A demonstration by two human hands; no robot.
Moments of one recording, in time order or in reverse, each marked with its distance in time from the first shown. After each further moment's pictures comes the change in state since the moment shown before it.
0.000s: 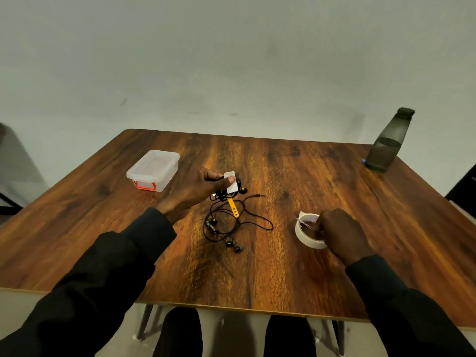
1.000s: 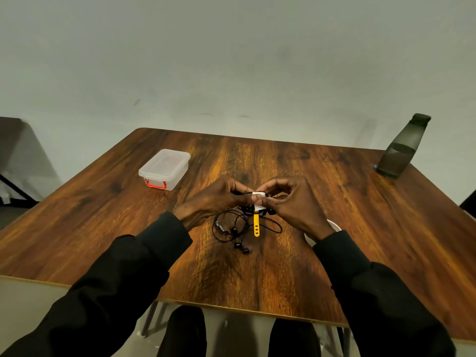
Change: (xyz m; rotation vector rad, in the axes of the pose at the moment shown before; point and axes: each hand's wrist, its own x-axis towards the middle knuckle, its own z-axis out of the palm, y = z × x) left_hand -0.022 0.021 0.012 0.032 -0.290 0.019; right_hand 0.020 -0.104 -0.044 1.085 0.163 -0.496
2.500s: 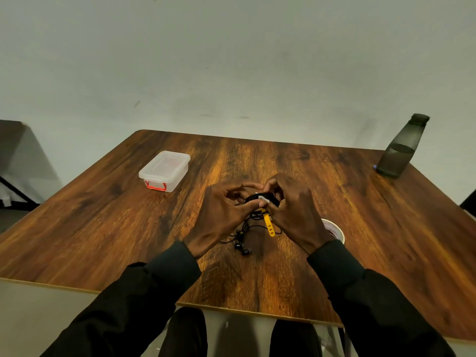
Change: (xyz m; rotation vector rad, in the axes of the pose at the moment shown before) left_hand -0.015 -0.010 0.040 0.097 0.540 0.471; right_hand -0.011 0.001 0.008 -0.423 0.188 -0.293
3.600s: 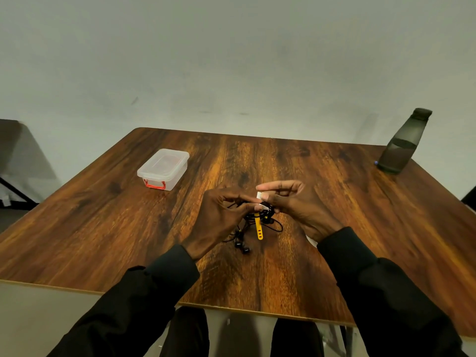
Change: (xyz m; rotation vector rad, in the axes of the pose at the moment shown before) left_hand -0.010 -0.019 -0.001 -0.009 -0.027 -0.017; right_hand 0.005 0.021 -0.002 0.895 -0.243 0.635
